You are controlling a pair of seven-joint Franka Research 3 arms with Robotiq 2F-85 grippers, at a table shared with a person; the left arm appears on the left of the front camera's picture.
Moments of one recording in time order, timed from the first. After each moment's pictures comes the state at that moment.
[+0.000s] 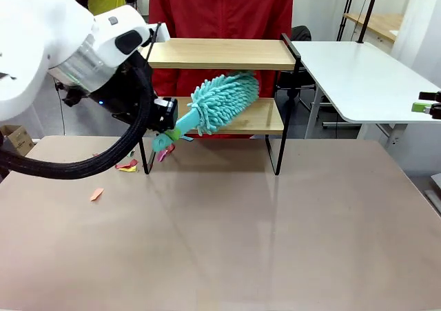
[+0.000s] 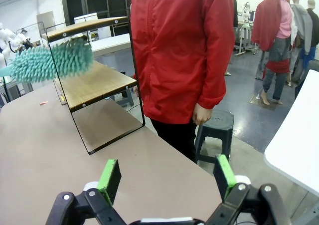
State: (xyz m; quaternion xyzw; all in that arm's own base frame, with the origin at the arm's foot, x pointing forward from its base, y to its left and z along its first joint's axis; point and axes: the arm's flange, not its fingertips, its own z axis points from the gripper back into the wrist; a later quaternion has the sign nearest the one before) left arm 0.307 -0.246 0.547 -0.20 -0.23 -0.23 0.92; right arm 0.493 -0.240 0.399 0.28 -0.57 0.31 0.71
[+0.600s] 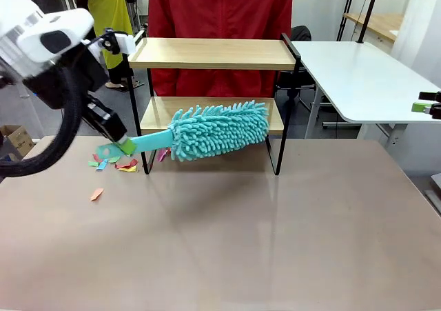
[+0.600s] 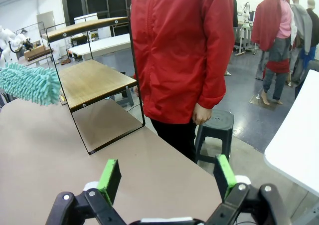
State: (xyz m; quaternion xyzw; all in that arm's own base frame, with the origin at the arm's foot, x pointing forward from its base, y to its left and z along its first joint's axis) left arm 0.311 -0.174 0.556 -0.18 -0.16 -0.39 0.89; right arm 0.493 -0.240 0.399 0.28 -0.57 0.31 0.71
